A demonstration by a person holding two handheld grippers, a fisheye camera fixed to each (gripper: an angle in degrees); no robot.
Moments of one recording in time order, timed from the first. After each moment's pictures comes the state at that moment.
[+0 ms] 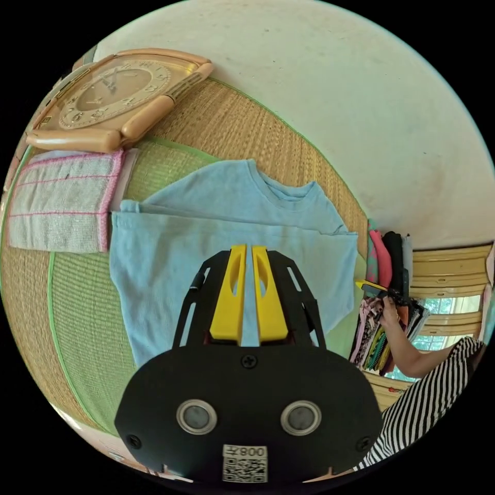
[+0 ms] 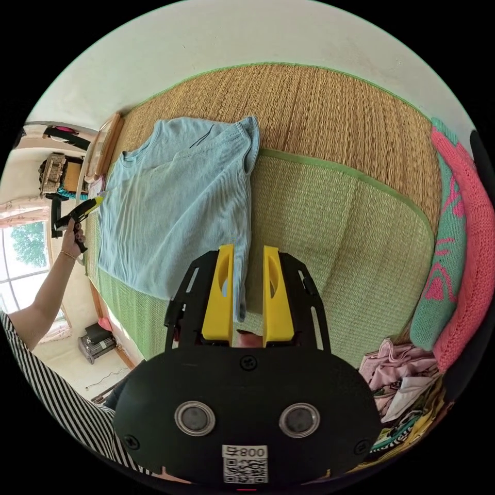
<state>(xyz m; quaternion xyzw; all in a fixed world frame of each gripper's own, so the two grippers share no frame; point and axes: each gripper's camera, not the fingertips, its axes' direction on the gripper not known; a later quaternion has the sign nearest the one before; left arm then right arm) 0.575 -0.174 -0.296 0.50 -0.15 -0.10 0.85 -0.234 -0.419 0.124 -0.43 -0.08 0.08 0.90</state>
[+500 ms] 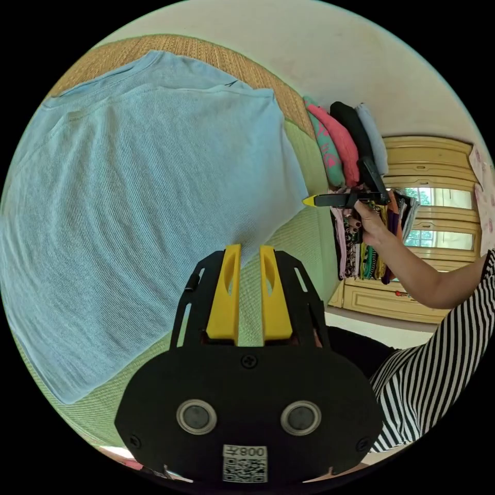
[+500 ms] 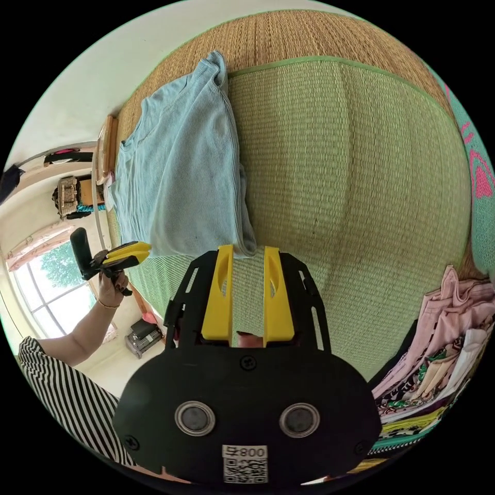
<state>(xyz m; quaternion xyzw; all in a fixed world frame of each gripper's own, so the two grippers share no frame) 0.717 -0.260 -0.057 0.30 -0.17 0.06 0.94 -0.167 -0.315 0.069 -0.48 -0.15 0.19 0.84</state>
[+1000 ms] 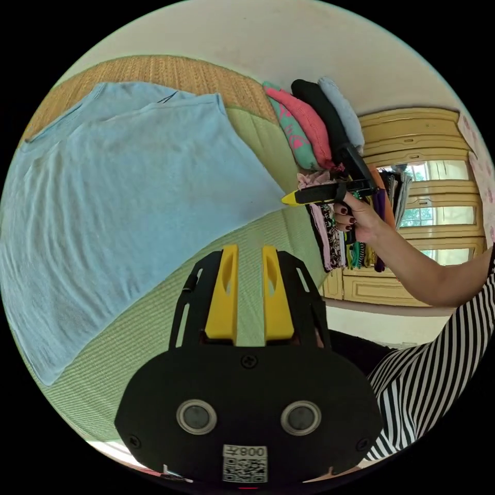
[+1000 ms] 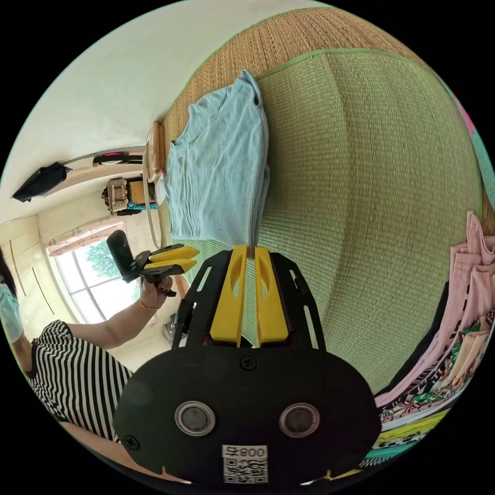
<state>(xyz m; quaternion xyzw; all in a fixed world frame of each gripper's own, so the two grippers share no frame) 0.883 -0.269 0.114 0.30 -0.18 0.11 0.93 -0.118 -0.282 -0.032 -0.45 -0.28 0.22 0.82</state>
